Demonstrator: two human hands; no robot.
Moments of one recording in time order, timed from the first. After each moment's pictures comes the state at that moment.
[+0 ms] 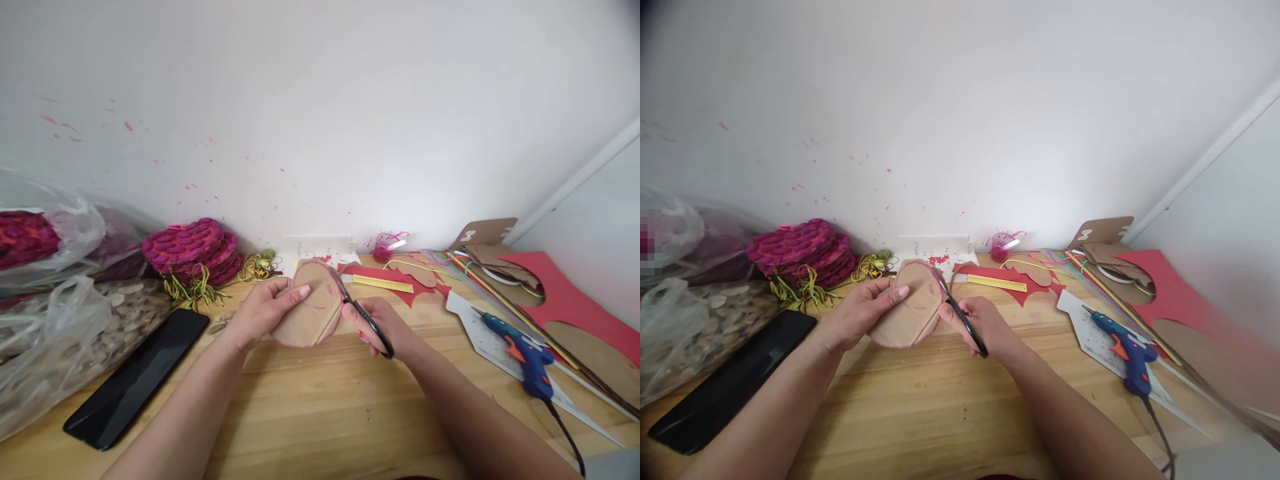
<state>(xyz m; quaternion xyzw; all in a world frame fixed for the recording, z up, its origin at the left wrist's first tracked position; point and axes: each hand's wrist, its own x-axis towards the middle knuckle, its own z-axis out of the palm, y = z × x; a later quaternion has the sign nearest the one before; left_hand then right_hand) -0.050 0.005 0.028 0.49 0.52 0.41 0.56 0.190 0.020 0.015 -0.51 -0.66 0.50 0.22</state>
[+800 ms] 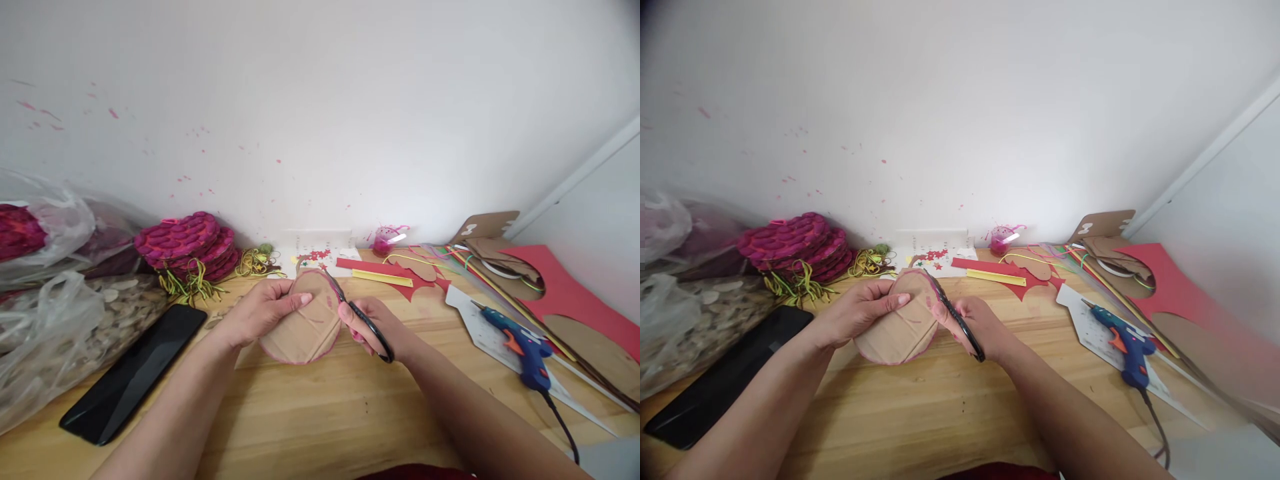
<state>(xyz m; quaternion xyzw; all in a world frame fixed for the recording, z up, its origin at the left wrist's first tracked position) -0.055 0.001 0.032 0.53 0.48 0.33 0.61 0.190 0.015 0.023 -0.44 -0.74 0.48 0.18</state>
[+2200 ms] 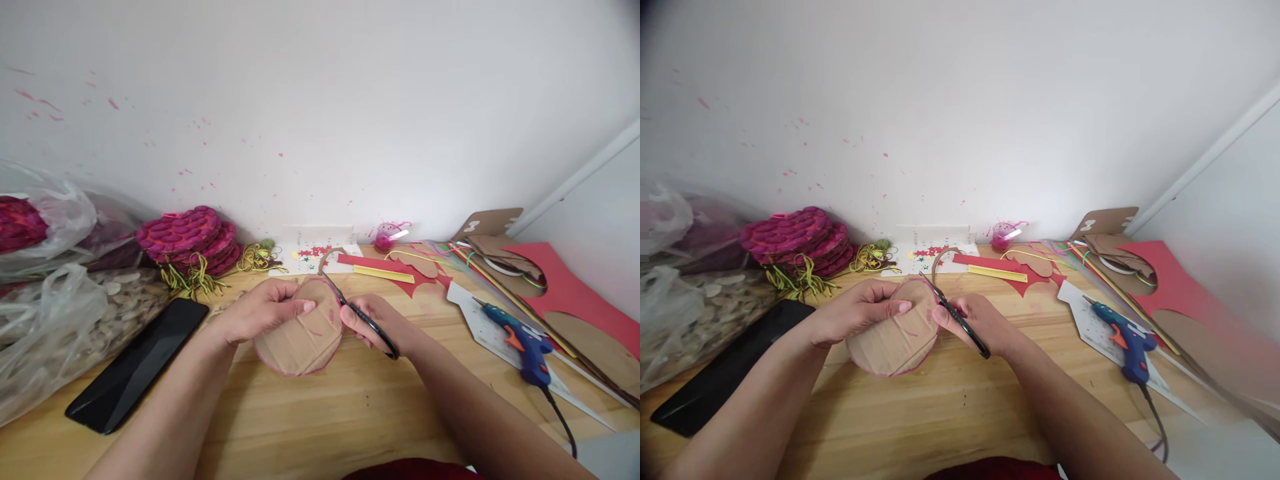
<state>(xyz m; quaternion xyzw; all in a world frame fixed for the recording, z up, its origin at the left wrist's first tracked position) -0.059 -0.004 0.039 0.58 0.43 0.27 0.64 0.197 0.015 0.025 -0.39 -0.79 0.45 0.15</state>
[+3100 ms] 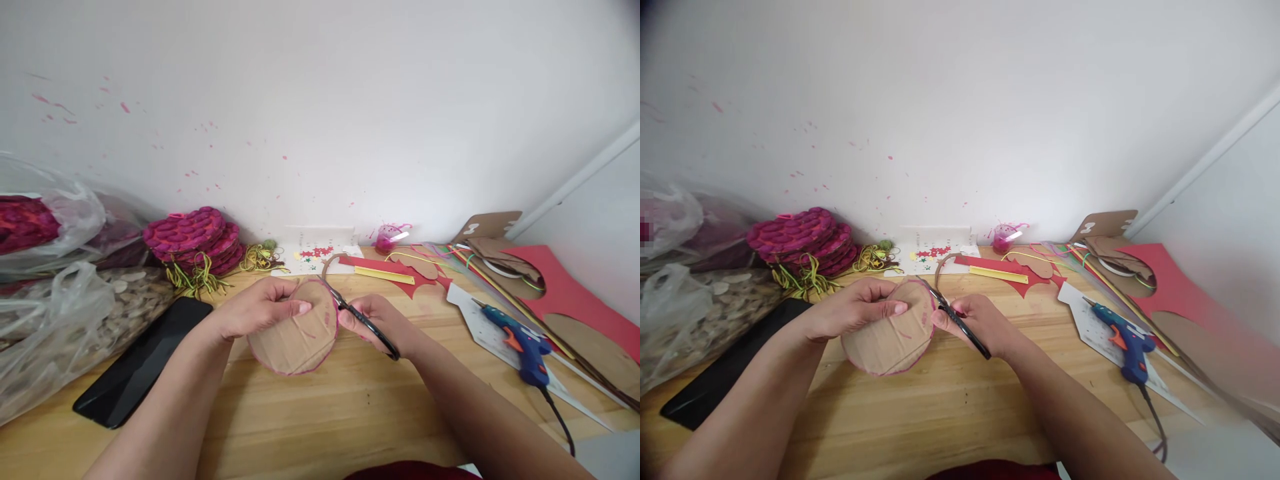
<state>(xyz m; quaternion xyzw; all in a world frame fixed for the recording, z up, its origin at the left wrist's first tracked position) -0.068 -0.006 0.052 0.64 0.43 0.26 0.58 0.196 0.015 0.024 -0.38 -0.79 0.44 0.17</state>
